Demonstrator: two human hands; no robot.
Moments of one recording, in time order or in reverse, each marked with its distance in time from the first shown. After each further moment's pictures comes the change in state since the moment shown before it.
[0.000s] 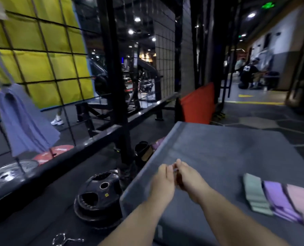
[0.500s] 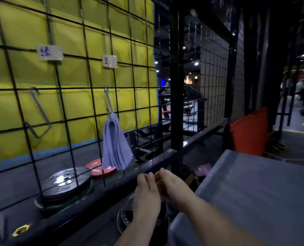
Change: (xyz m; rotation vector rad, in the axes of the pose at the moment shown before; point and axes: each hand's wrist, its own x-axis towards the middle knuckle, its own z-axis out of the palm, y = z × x) left_hand -0.014 -0.032 -0.190 -0.026 0.543 -0.104; right_hand 0.016 -0.071 0.190 -0.069 -0.441 -0.208
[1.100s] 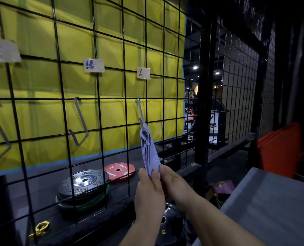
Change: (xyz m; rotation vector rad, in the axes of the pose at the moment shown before) left_hand 0.028 0.014 -0.053 -0.021 0.225 0.078; right_hand 0.041 -0.041 0.053 0.052 -0.159 -0.153
